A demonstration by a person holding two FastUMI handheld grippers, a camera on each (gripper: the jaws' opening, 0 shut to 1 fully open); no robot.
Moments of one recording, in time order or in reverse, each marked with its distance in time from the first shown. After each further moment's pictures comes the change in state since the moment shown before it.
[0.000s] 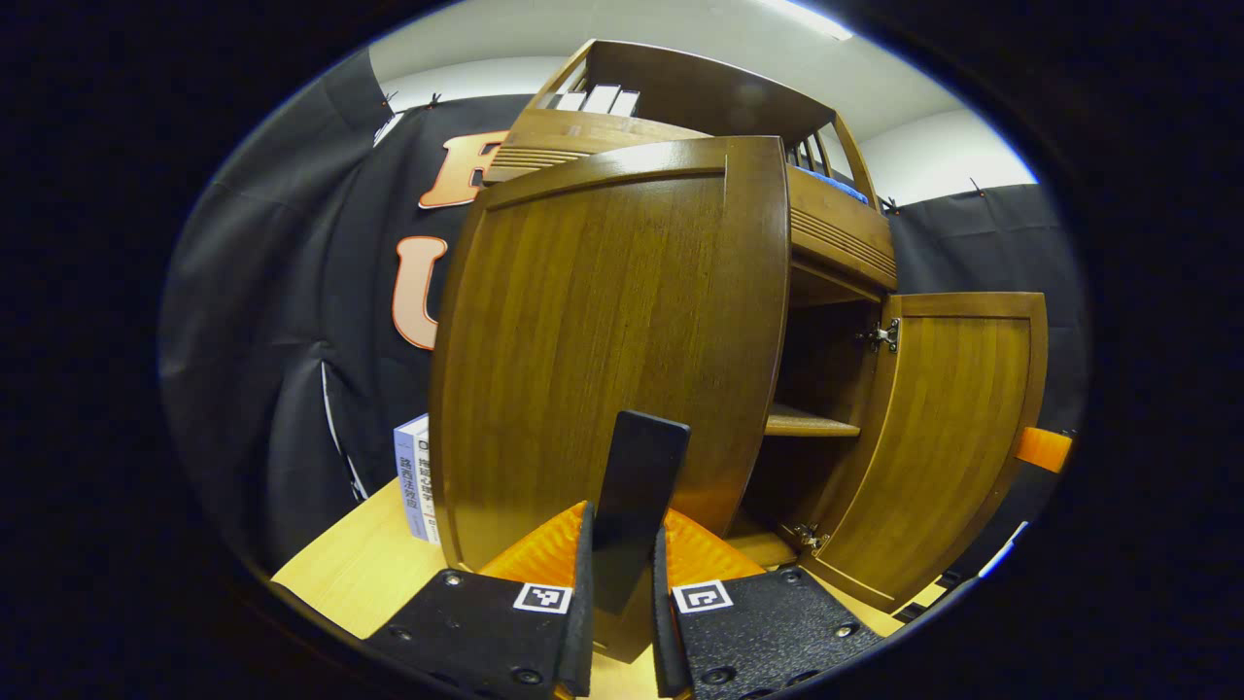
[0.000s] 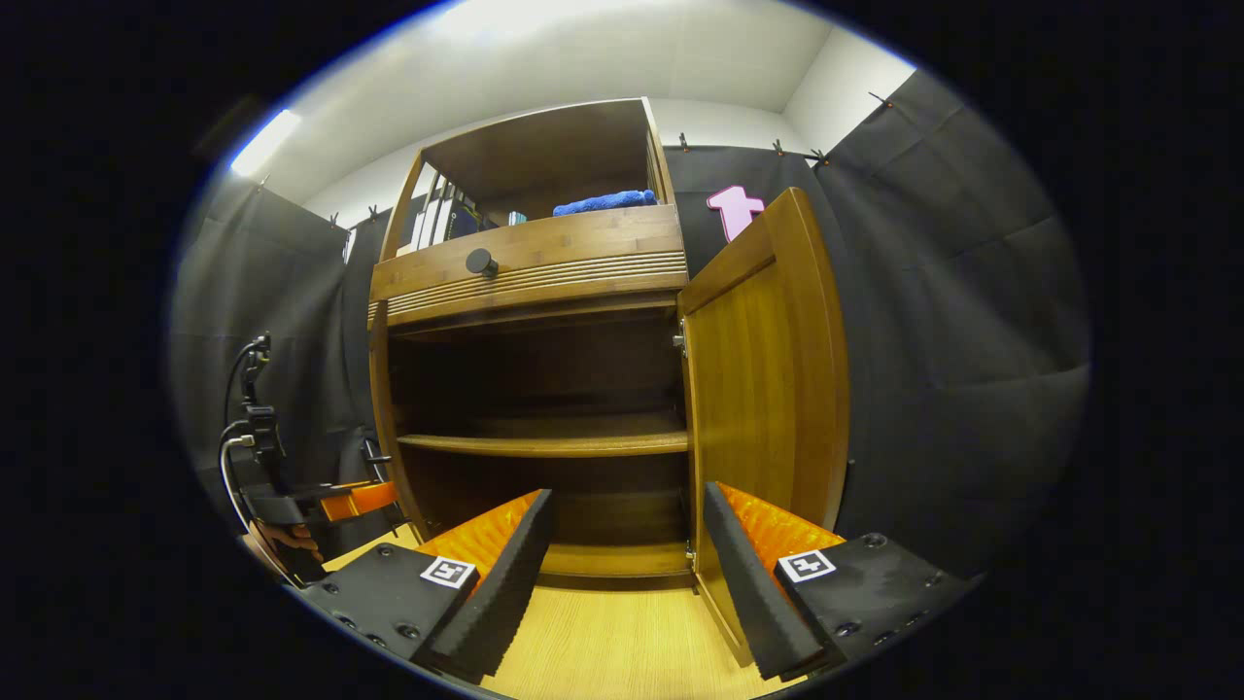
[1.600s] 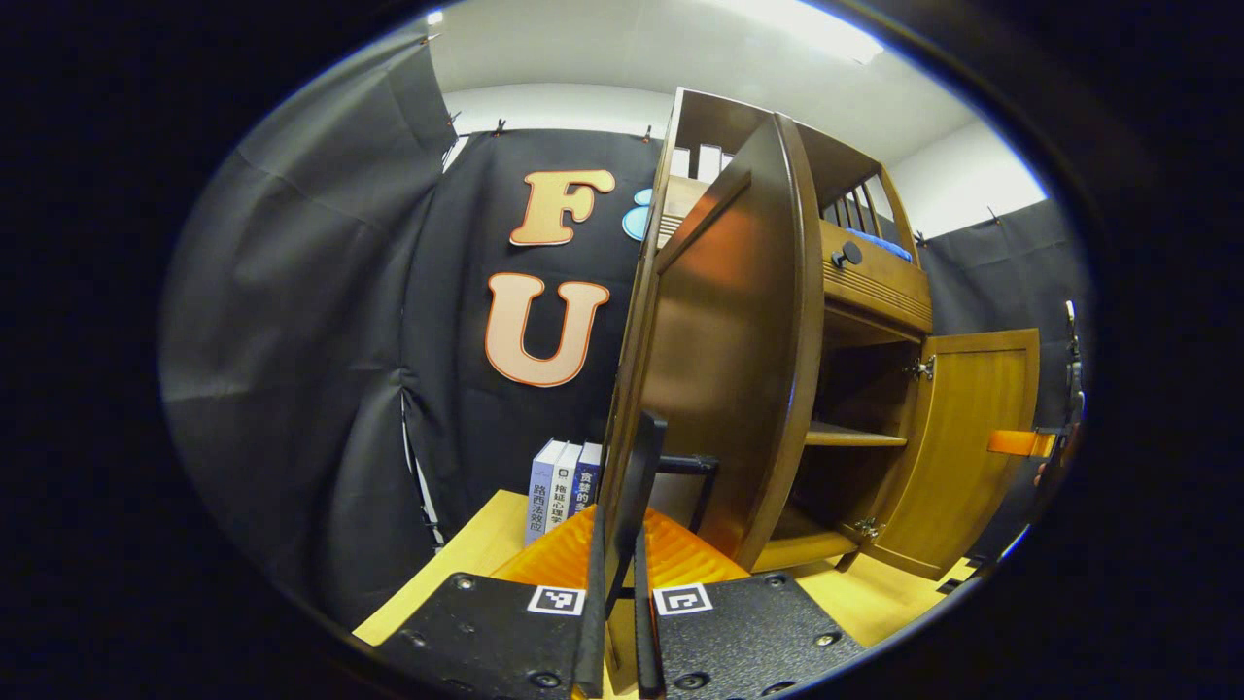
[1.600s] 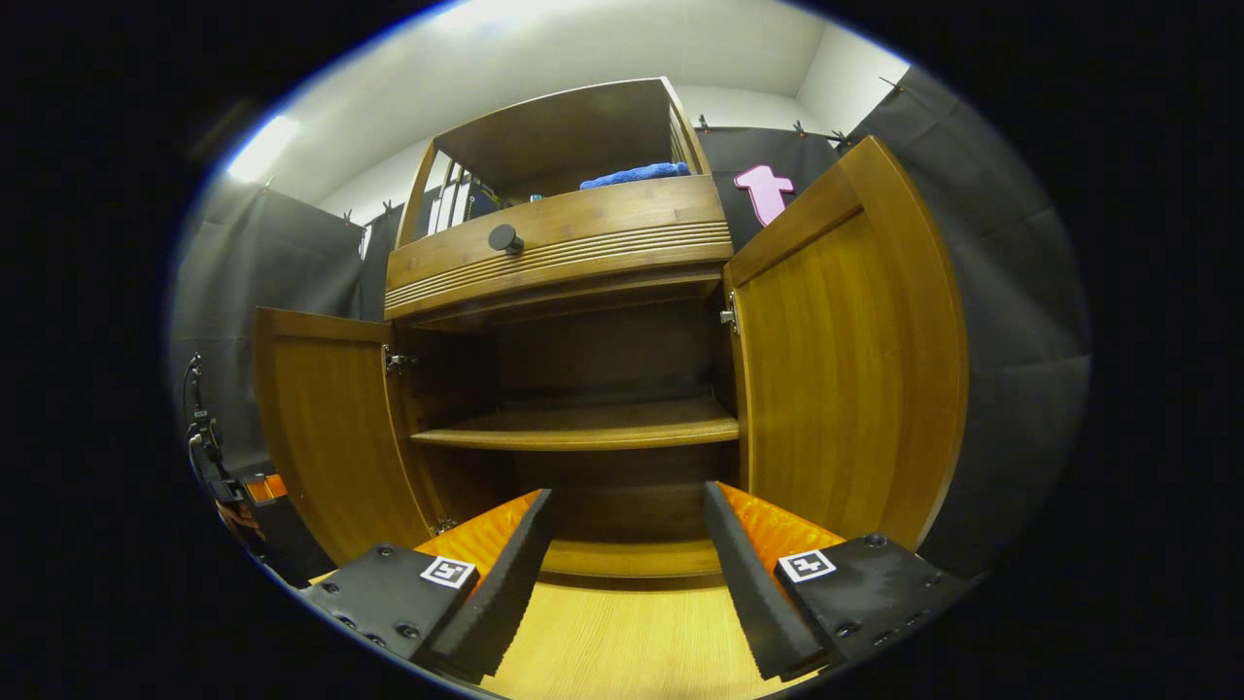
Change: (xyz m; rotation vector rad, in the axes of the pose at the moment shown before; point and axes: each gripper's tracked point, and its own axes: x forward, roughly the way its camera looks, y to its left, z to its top) left arm -0.077 0.170 0.030 -0.040 -0.093 0.048; right arm -0.216 -0.082 -0.063 0.015 0.044 0.077
